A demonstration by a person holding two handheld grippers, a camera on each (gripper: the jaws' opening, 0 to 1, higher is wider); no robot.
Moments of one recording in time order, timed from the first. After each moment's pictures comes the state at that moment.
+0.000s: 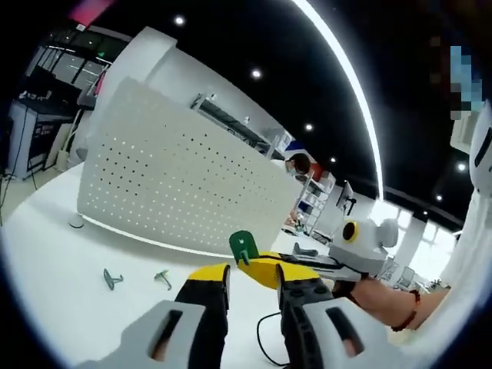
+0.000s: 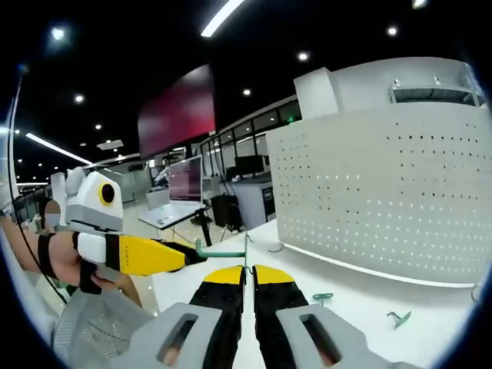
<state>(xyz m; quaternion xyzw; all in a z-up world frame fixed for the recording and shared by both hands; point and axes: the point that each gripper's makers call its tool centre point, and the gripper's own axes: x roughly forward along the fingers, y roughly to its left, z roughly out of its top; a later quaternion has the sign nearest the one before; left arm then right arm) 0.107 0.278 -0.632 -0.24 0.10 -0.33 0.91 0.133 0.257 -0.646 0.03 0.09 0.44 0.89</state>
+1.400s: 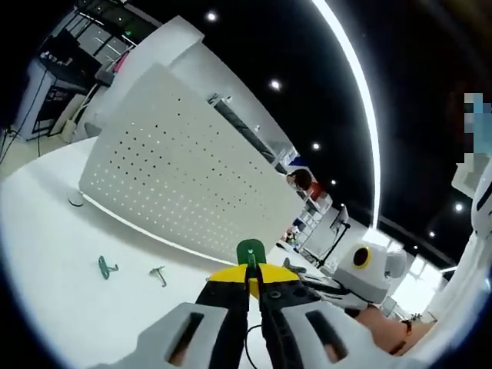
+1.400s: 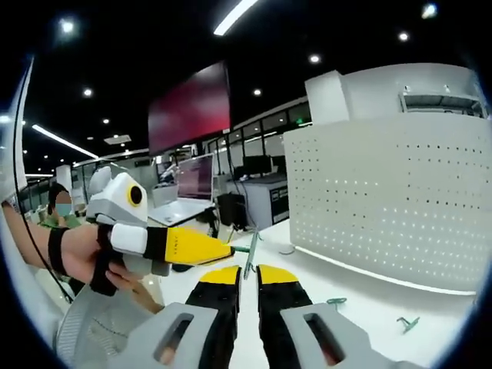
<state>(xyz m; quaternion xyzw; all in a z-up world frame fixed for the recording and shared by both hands) 0.116 0.293 -0.628 -0.31 0.10 -0.32 0.89 0.121 0.286 -0.646 0.00 0.08 0.45 0.89</state>
